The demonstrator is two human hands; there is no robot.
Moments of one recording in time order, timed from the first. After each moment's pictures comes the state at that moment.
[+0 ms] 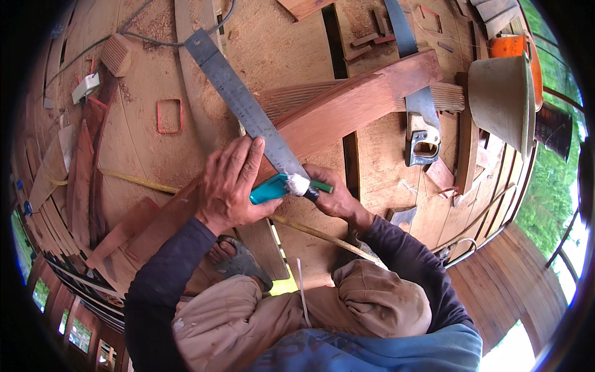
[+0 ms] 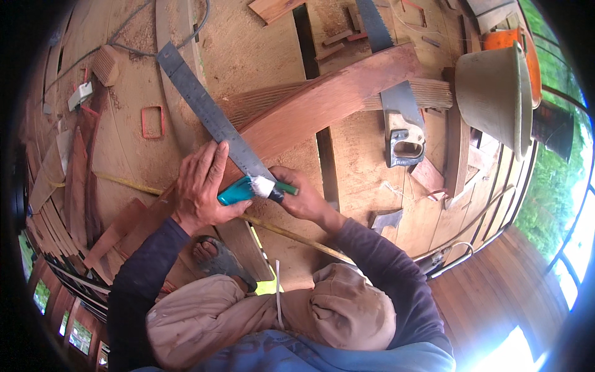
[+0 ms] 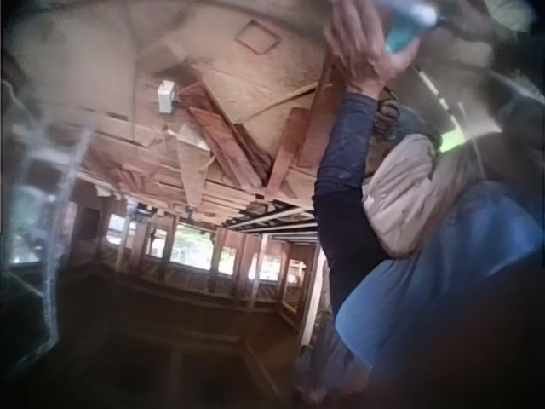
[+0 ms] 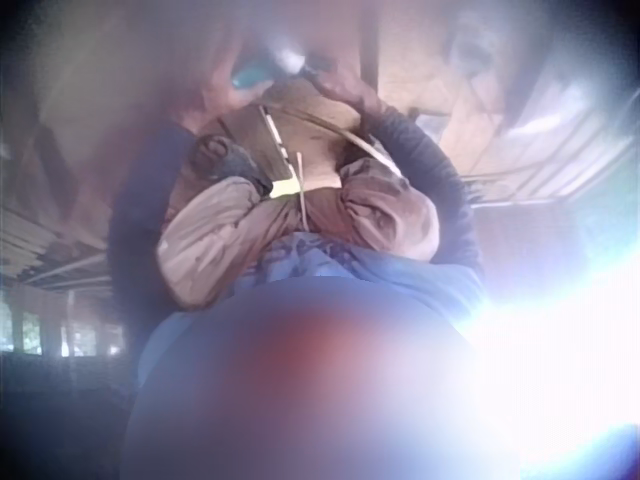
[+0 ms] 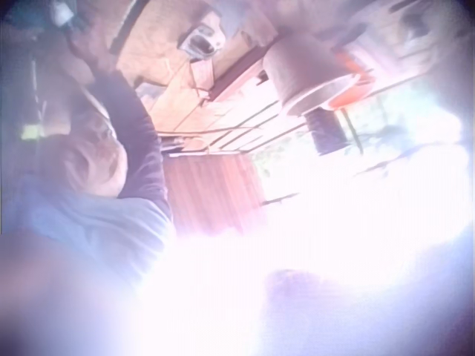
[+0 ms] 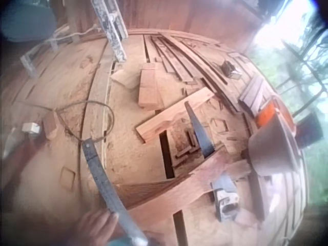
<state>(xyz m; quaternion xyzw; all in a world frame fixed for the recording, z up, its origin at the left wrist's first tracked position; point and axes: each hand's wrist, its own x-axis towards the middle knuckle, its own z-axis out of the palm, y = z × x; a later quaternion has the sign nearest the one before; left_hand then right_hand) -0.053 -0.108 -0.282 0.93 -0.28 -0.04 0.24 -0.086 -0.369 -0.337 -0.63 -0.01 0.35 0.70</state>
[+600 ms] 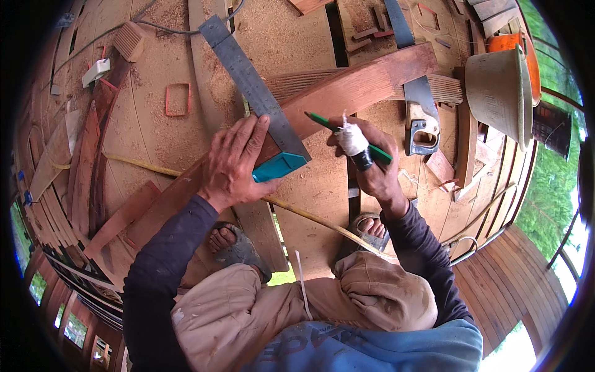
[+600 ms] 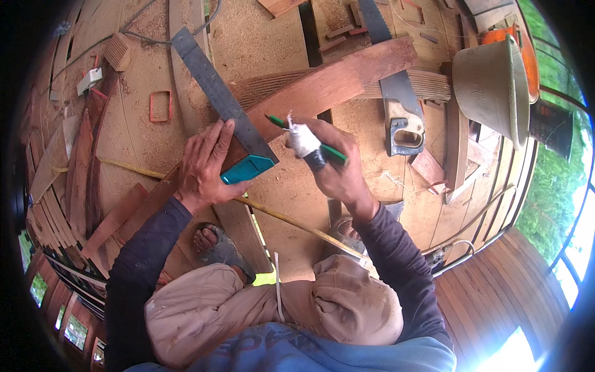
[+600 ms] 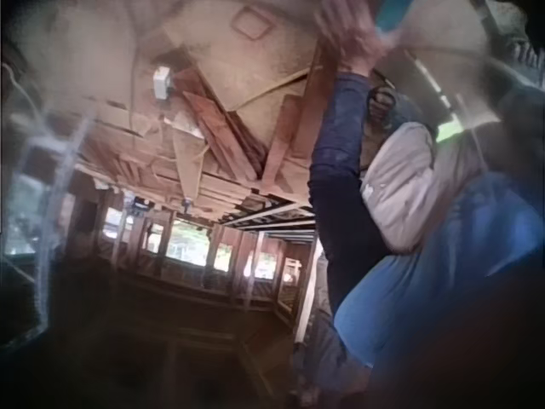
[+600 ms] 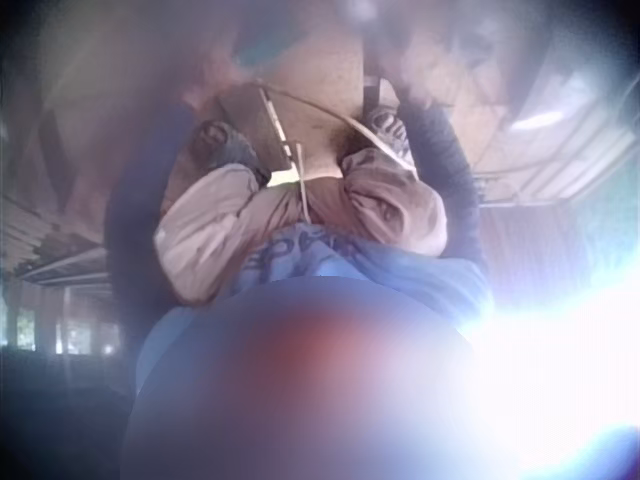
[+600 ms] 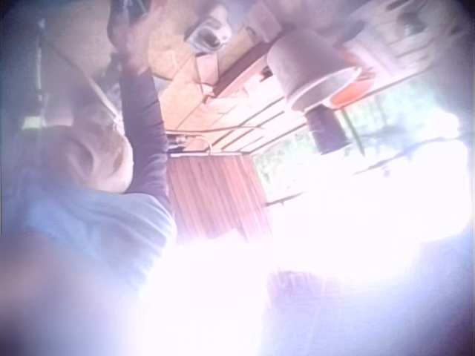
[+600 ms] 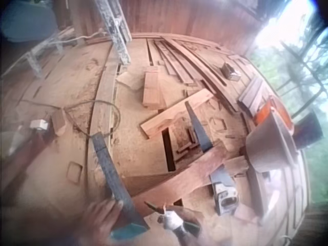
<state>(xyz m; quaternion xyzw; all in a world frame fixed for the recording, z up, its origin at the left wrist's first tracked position) -0.059 -0.105 -0.285 0.93 -0.28 -0.01 0.24 -0.036 -0.394 -0.254 -0.73 -0.05 0.15 0.67</state>
